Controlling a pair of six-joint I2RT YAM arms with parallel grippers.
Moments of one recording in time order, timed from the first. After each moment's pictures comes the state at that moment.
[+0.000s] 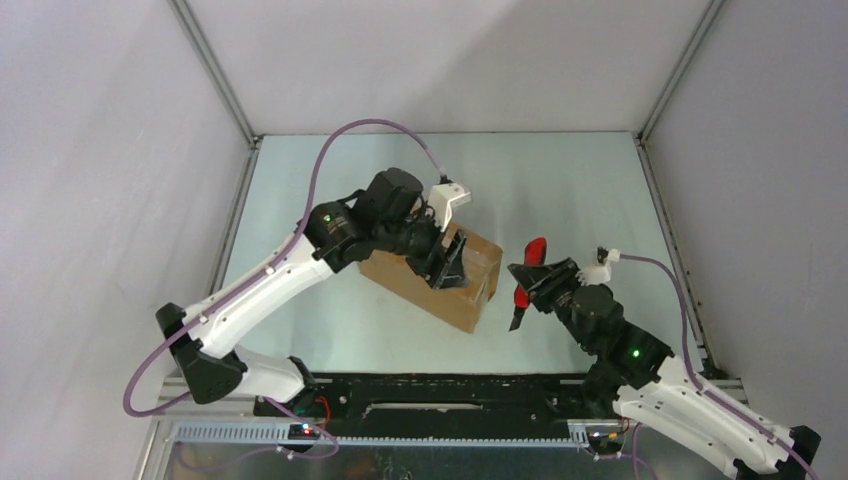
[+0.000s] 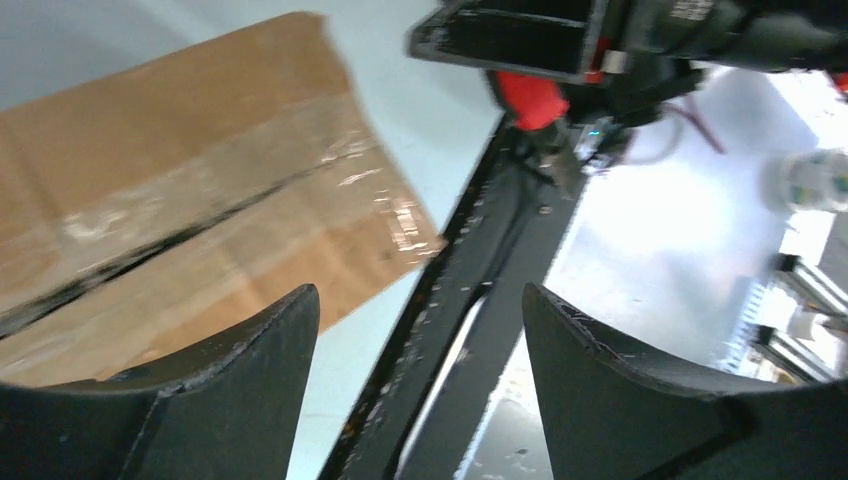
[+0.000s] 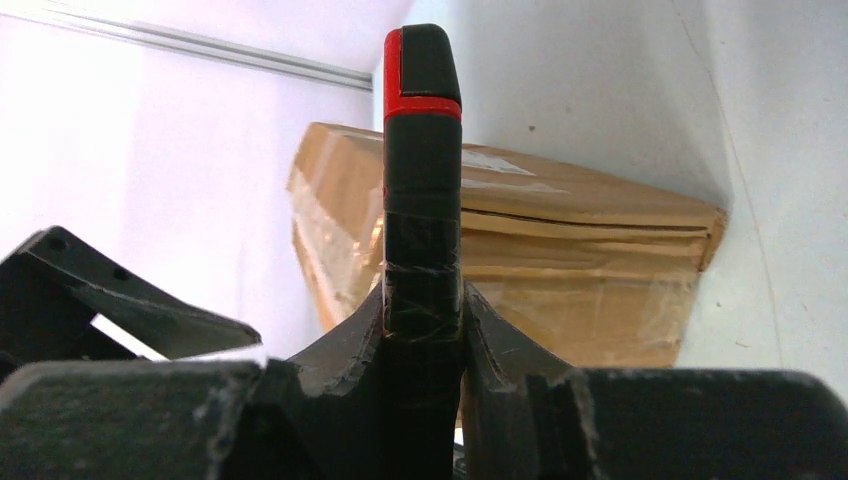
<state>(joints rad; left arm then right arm) -0.87 1.36 1.49 -0.87 0.37 -0.16 0.86 0.50 0.42 -0.21 0.42 1.31</state>
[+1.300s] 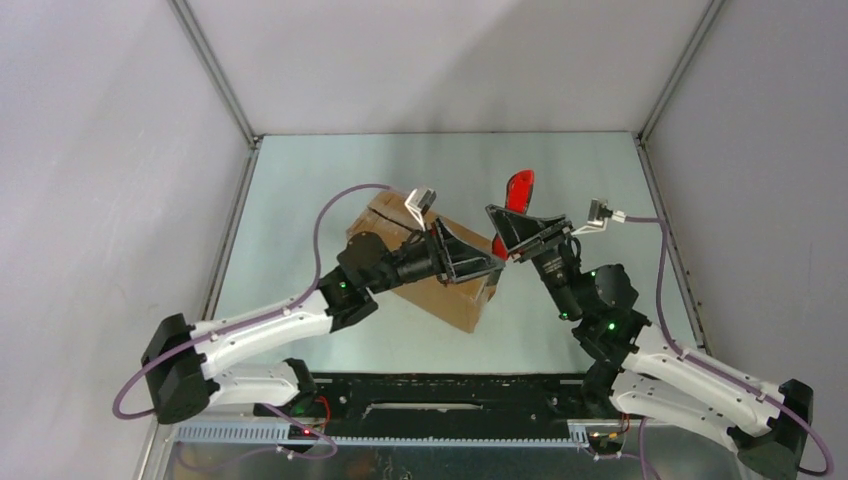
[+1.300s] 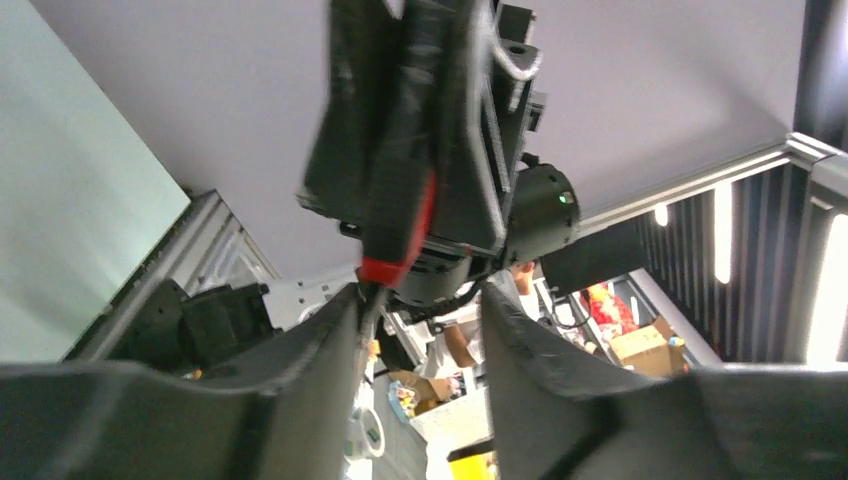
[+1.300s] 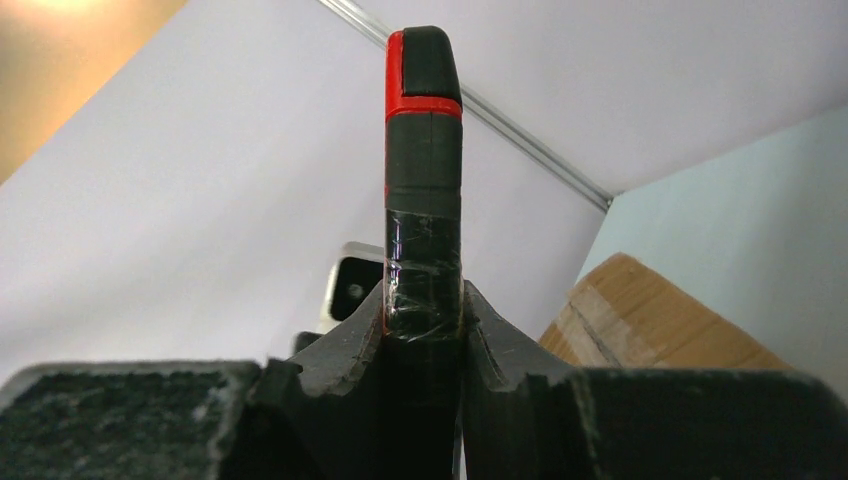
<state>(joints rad) -1.01 1.15 0.83 0.53 0.32 -1.29 0.94 0.76 0.62 0.50 0.40 0.92</state>
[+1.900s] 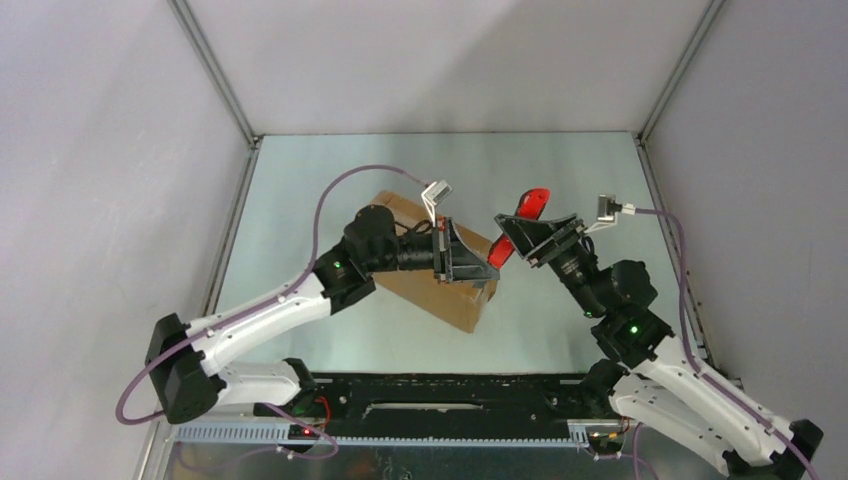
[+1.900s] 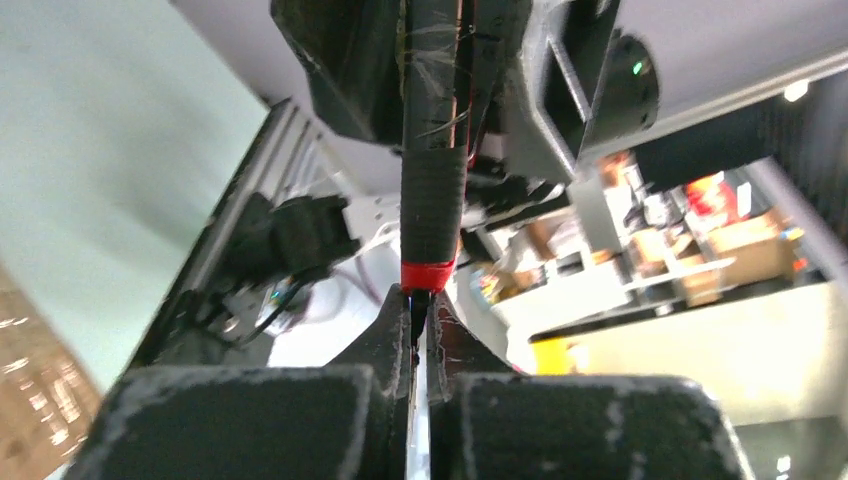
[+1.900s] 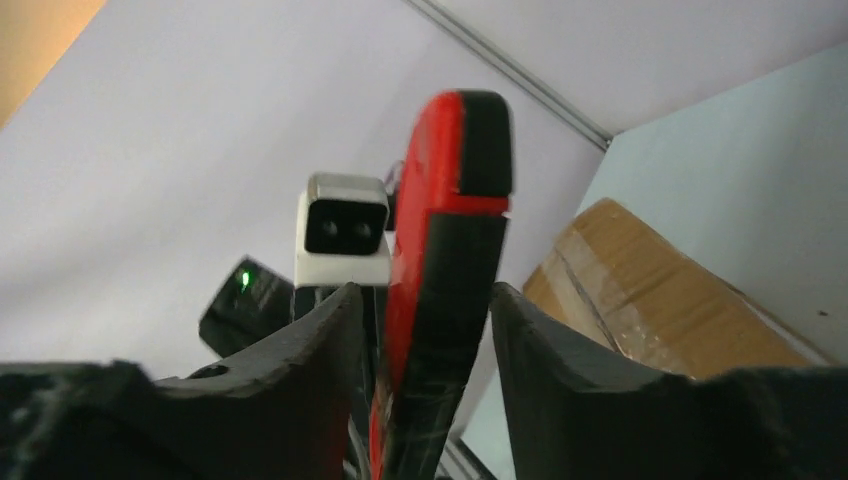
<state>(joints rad) -0.93 1.21 0.95 0.31 0.56 -1.11 0.79 0.66 0.62 0.34 0.15 1.01</state>
